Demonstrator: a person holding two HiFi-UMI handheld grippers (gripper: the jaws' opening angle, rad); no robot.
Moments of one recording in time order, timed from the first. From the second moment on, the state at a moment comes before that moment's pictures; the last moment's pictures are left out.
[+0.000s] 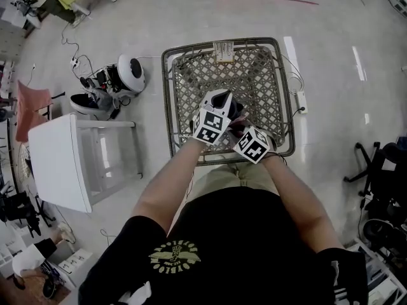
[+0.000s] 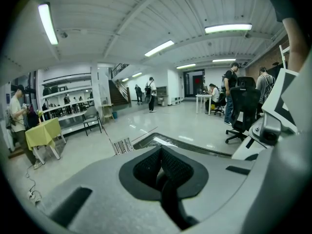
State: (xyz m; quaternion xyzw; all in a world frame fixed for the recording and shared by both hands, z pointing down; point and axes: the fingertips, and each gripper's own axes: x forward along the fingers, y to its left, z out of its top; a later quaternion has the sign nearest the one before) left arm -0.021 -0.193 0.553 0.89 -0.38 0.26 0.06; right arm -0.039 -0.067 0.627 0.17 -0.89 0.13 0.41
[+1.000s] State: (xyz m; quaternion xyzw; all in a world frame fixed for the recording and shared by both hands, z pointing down) left arm -0.022 -0.201 0.558 0.86 -0.42 0.30 0.03; right arm 0.007 -0.194 0.661 0.09 -0.88 0.04 0.46
